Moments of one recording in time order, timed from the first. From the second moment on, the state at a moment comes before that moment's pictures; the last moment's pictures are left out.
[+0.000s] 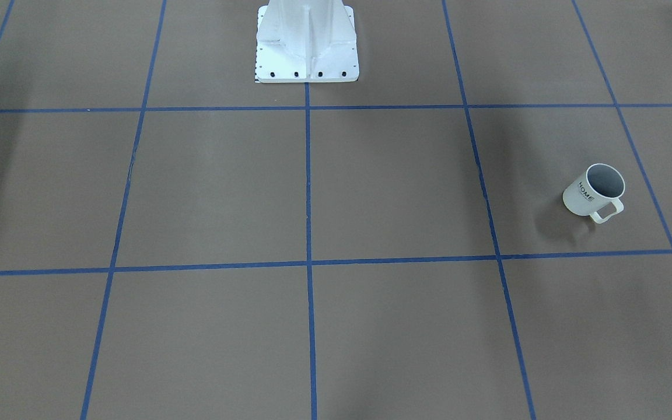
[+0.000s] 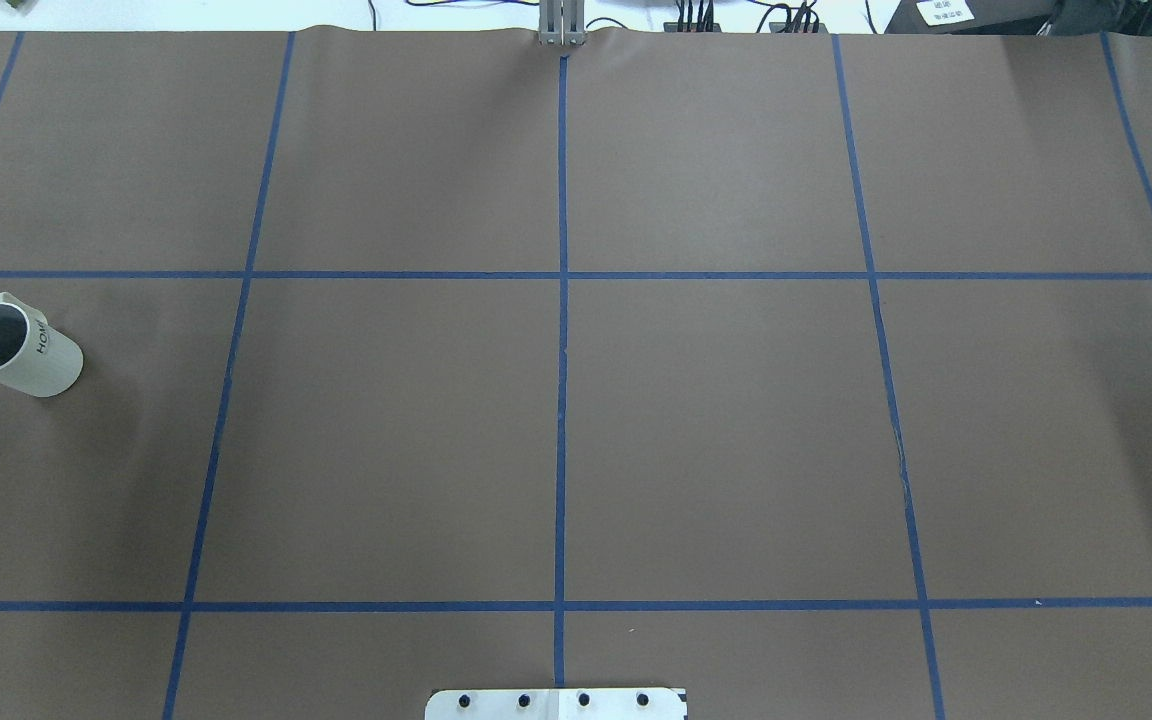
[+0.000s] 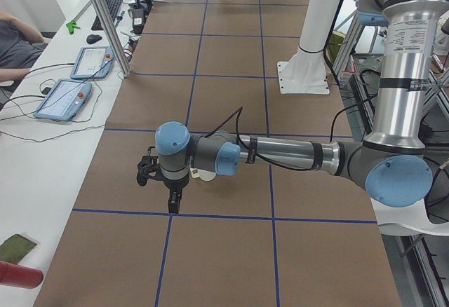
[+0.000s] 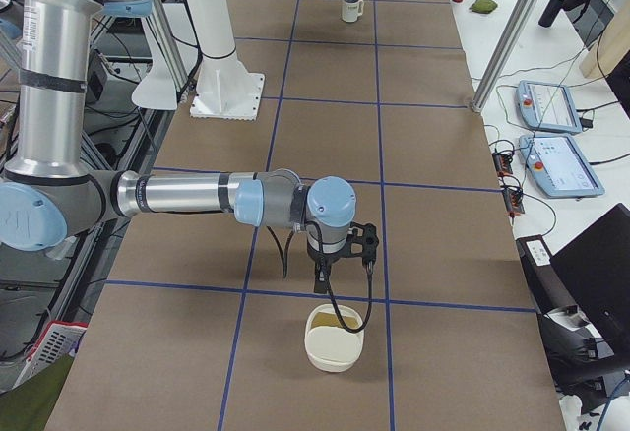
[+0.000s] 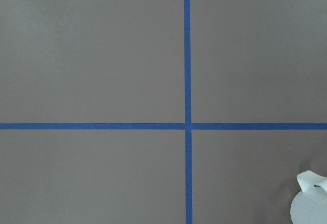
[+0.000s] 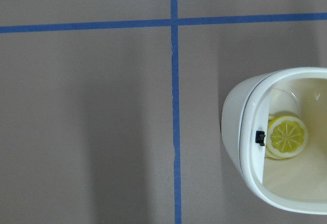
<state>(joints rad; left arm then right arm) -1.55 -1.62 -1.60 -1.68 -2.30 -0.14 1.59 -1.73 1.80 -1.71 2.38 -0.01</state>
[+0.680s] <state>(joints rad) -1.55 -1.62 -1.60 -1.68 -2.30 -0.14 1.59 -1.72 1.79 -1.65 2.38 -0.01</state>
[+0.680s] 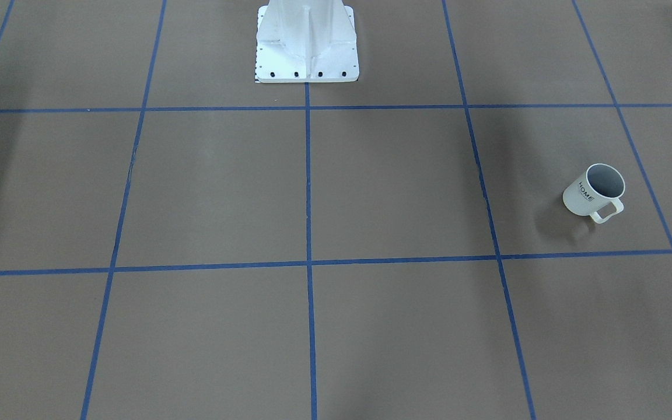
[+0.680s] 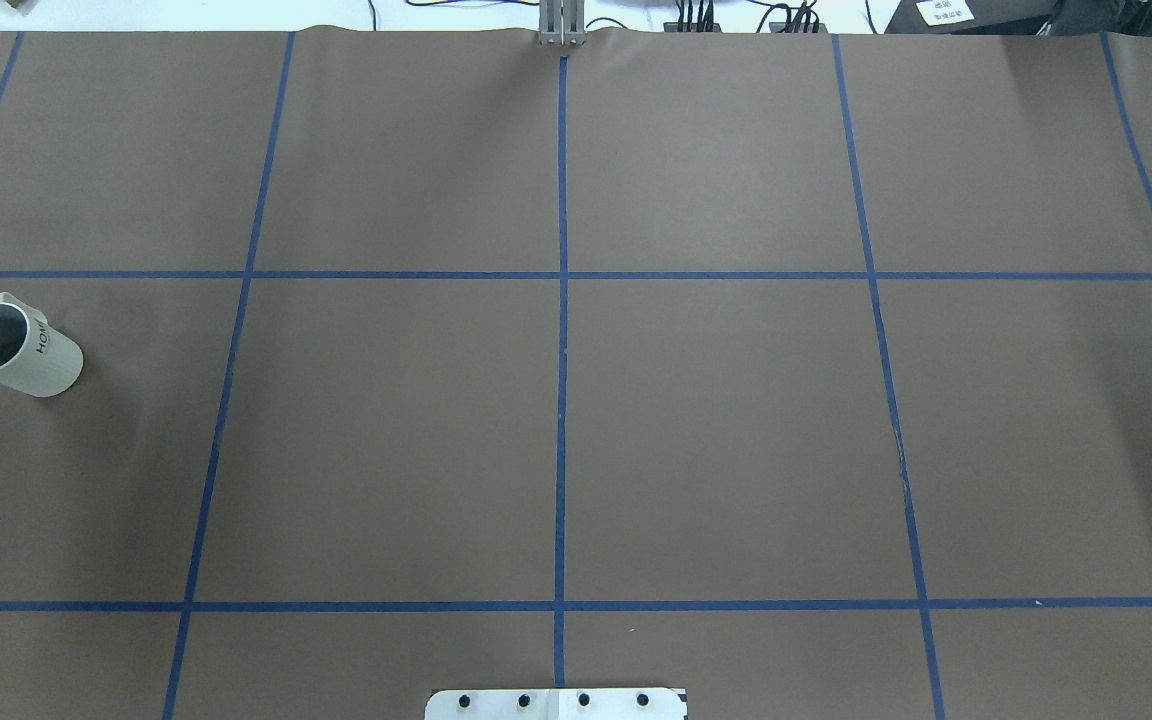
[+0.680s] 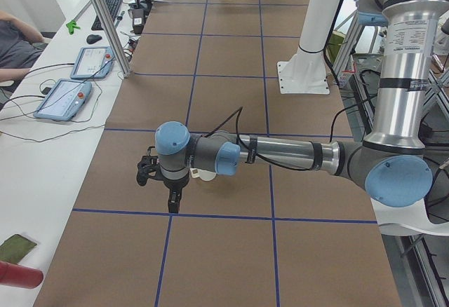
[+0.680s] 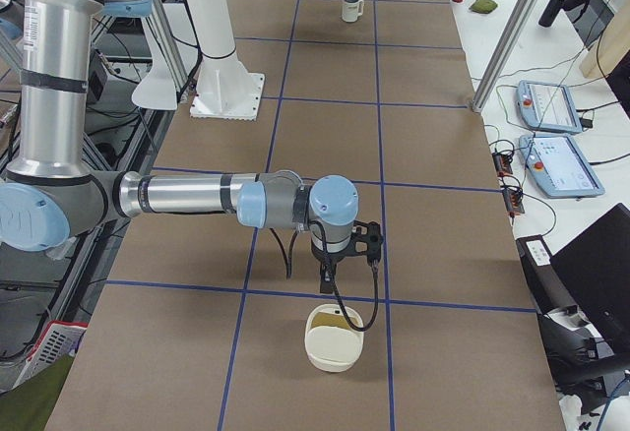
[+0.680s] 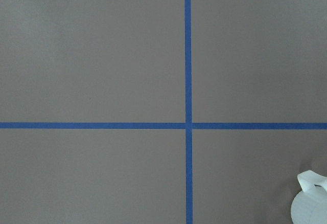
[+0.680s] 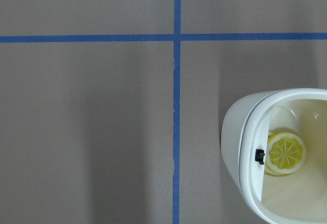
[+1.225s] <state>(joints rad) -1.54 -1.62 -1.59 -1.68 -2.30 -0.14 1.59 -1.67 1.77 -1.64 2.38 -0.01</state>
